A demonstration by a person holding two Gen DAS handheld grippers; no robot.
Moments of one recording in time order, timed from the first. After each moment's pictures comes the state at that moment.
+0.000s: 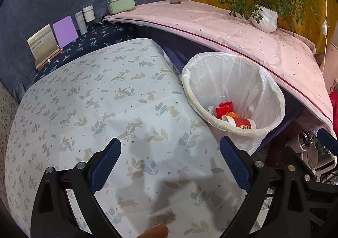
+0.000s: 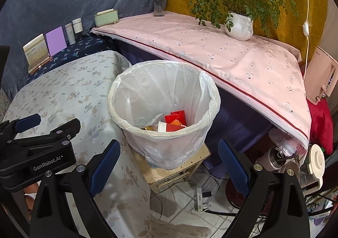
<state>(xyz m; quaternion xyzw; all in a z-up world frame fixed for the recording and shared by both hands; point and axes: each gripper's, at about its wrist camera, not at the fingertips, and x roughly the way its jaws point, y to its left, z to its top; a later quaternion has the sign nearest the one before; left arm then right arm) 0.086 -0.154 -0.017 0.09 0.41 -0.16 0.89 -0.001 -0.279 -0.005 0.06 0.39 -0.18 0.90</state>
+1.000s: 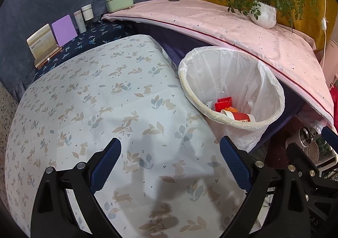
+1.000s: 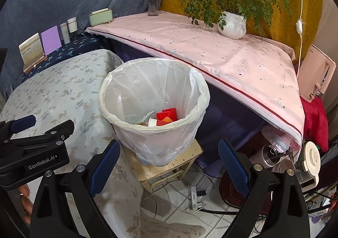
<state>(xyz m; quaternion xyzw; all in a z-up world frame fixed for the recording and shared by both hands) 0.079 -0.158 -0.024 0.10 0.42 -0.16 0.89 -0.012 -0.287 -0.011 0.06 0.39 -0.19 0.90</state>
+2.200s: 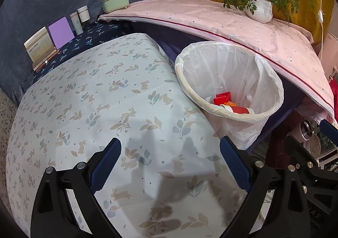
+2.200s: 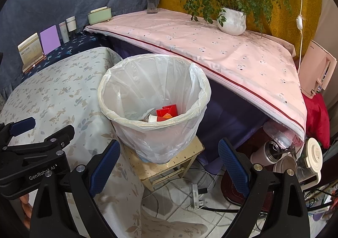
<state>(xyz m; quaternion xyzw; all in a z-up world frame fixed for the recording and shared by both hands) 0.073 -0.160 -0.029 0.12 0.42 -0.17 0.88 -0.012 -0.287 -0.018 0.06 0.40 -0.19 0.90</state>
